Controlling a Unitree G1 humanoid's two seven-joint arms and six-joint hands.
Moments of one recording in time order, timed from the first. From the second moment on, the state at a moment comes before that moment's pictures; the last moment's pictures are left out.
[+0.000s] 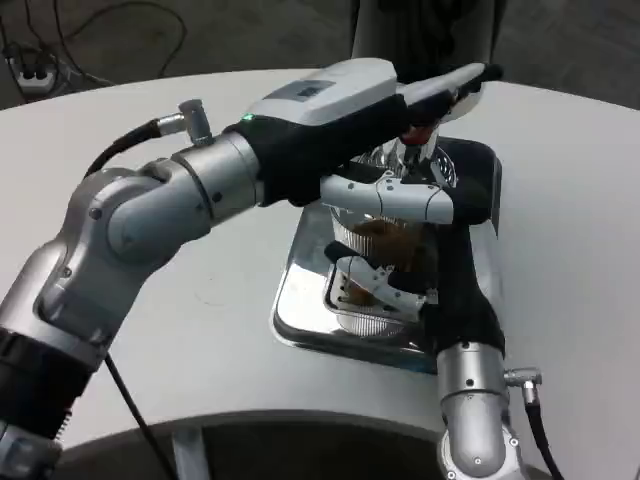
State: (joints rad) left arm -0.96 0.53 -0.29 0.31 0.32 -0.34 -0.52; right arm -0.56 0.06 0.12 0.57 -0.34 -0.27 -0.44
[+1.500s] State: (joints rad) left arm -0.84 0.41 -0.09 0.31 -0.08 -0.11 -0.59; right arm -0.60 0.03 0.08 0.66 -0.34 -0.31 -0.54
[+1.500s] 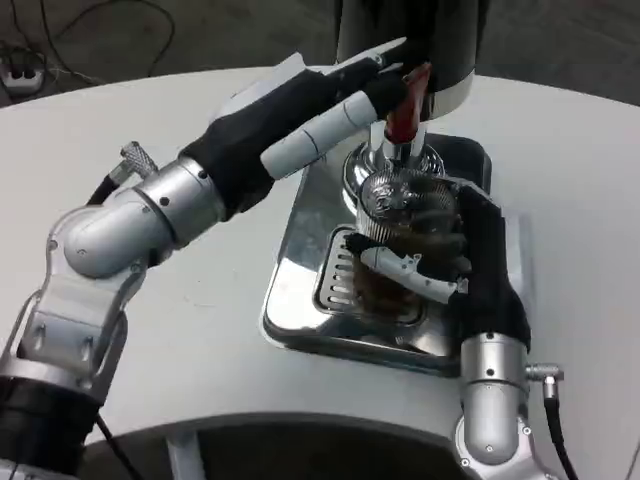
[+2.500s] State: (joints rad) left arm -0.69 0.41 0.01 -0.08 -0.20 0.08 -0.60; right arm -0.45 0.03 0.15 0.45 -0.37 -0.27 -0.48
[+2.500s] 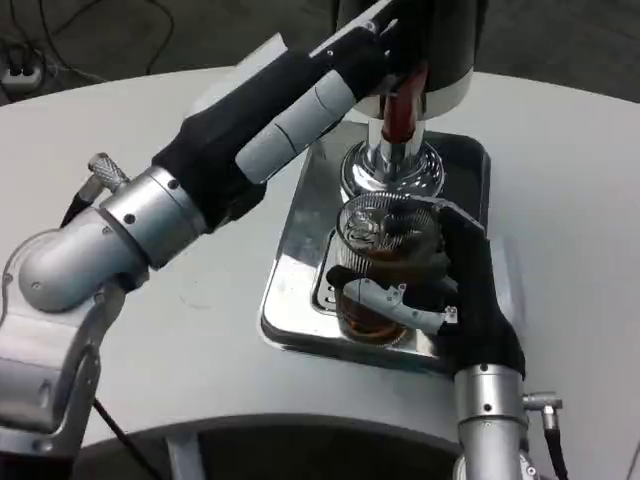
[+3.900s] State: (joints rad) left arm -0.32 0.54 0.11 -0.38 -0.27 0.08 -0.67; right arm -0.16 -0.03 0.16 -0.01 -0.39 -0.21 -0.26
